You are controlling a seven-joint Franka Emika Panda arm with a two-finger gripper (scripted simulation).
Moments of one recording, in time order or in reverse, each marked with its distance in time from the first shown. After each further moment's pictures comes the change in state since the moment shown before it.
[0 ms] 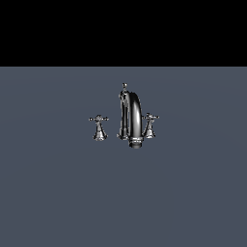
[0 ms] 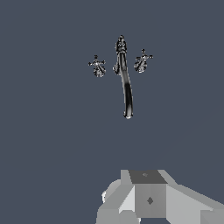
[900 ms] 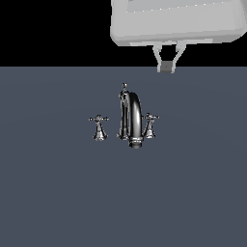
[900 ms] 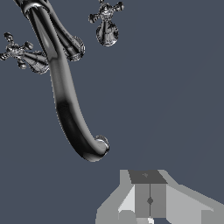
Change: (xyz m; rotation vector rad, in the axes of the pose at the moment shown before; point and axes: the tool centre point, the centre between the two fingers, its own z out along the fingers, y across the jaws) arm 0.072 0.083 0.211 -0.037 -0.204 0.270
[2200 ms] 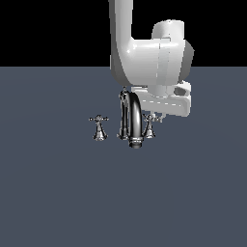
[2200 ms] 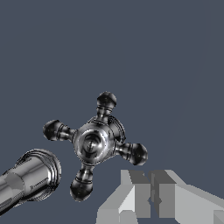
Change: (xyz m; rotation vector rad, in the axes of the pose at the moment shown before) arm 0.221 -0.003 0.160 0.014 0.296 0.141
